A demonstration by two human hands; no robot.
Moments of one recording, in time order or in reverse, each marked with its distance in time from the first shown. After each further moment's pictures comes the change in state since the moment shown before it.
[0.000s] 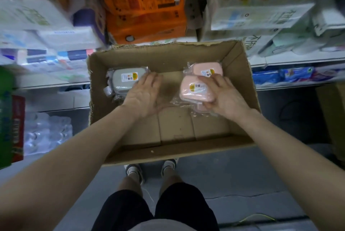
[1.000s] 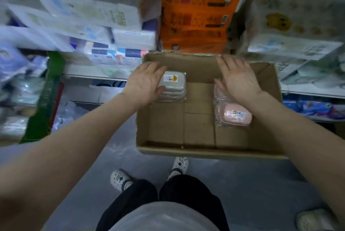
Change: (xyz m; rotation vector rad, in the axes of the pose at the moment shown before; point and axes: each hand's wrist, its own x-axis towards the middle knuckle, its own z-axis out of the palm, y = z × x) left_hand -0.076 -0.088 -0.047 0.076 0.290 -0.102; right_hand 0.058 -0.098 -0.055 -0.494 0.223 -0.217
